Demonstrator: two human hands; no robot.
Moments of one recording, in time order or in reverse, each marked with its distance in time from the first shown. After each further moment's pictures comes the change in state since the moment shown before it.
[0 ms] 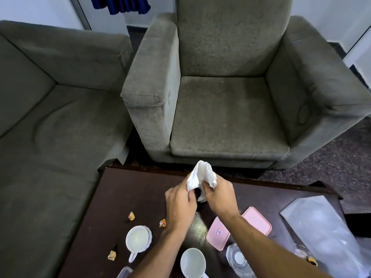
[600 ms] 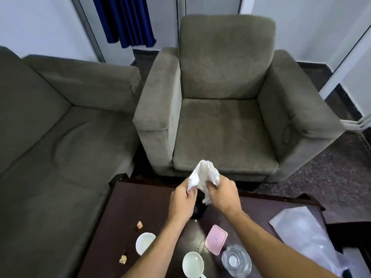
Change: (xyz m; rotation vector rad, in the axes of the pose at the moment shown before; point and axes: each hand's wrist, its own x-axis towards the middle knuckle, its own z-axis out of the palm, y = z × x) left_hand 0.026 0.062 -0.070 -0.306 -0.219 -0.255; right_hand -0.008 -0.083 -0.082 0.009 -0.006 0.073
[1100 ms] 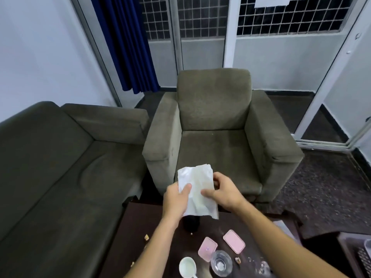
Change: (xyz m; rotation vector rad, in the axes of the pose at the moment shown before) left_hand -0.079 0.181 -0.064 -0.150 0.092 -0.137; right_hand -0.060 -0.095 -0.172 0.283 -0.288 0.010
